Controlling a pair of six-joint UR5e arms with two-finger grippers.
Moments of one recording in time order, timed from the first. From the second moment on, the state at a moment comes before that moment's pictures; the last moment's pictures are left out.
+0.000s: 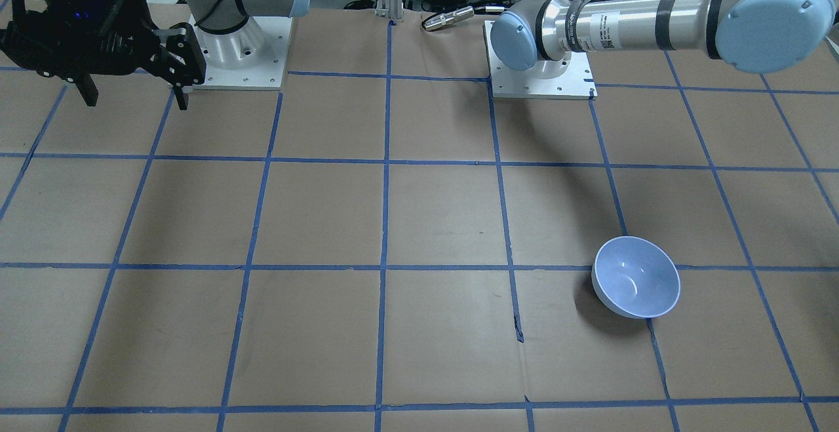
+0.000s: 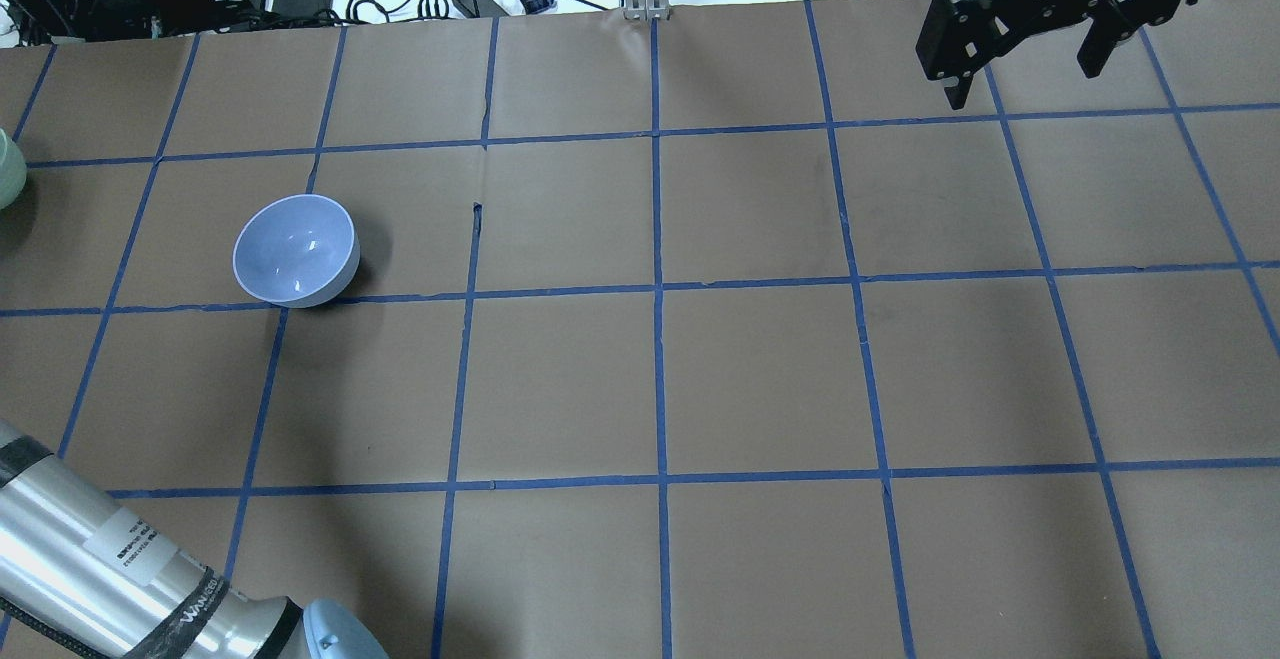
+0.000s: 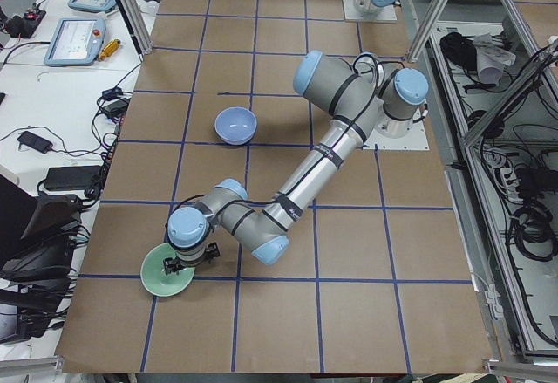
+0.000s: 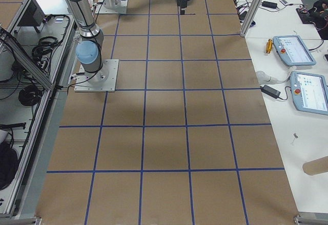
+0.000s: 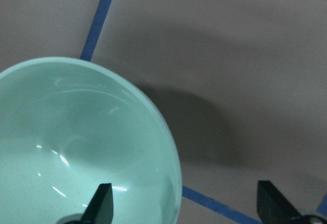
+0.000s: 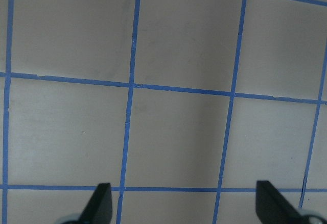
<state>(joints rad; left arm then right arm) -0.71 -2.56 -0.84 -1.15 1.50 2.01 1.60 -1.53 1.37 -1.45 -1.74 -0.09</state>
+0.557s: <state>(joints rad) -0.71 -2.58 -0.82 -1.15 1.50 2.01 1.60 -1.53 1.37 -1.45 -1.74 -0.09</state>
